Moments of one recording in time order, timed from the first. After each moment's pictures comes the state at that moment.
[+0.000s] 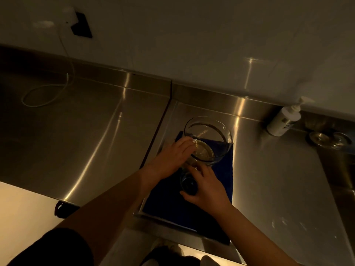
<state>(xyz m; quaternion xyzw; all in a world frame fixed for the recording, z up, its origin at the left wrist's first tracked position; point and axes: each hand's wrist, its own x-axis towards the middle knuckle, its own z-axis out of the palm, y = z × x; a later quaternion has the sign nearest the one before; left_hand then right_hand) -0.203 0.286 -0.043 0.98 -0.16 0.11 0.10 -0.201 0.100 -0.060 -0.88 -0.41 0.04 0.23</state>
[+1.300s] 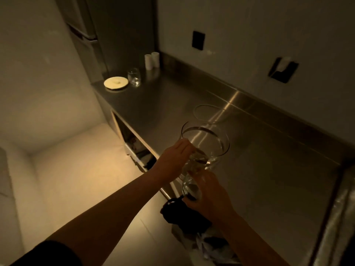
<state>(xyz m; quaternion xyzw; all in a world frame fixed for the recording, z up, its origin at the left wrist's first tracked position) -0.544 0.717 0.004 0.95 0.17 0.24 0.08 -0.438 0.572 -0.039 -0.72 -0.63 0.10 0.25</state>
